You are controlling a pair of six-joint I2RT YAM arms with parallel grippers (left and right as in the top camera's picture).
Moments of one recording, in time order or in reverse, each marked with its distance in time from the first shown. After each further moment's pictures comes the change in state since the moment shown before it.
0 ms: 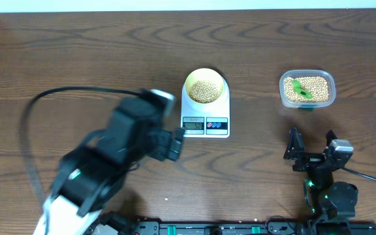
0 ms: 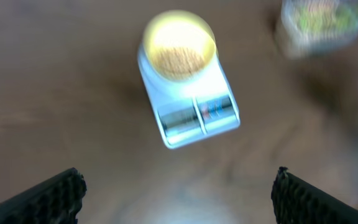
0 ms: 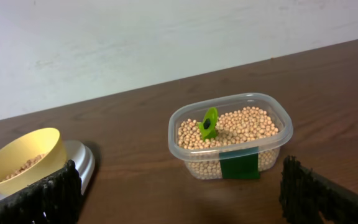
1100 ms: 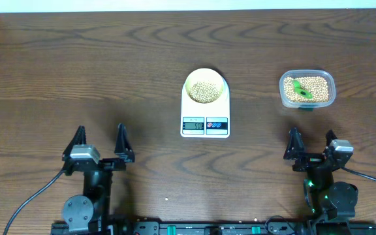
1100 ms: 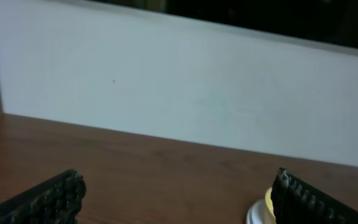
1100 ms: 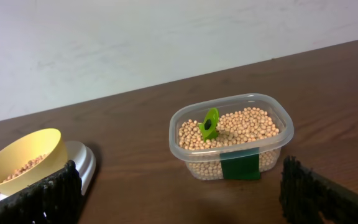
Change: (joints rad) left arm 0.620 -0.978 -1.023 0.953 0.108 -0.001; right arm 0.002 -0.002 0.000 0.000 0.000 0.000
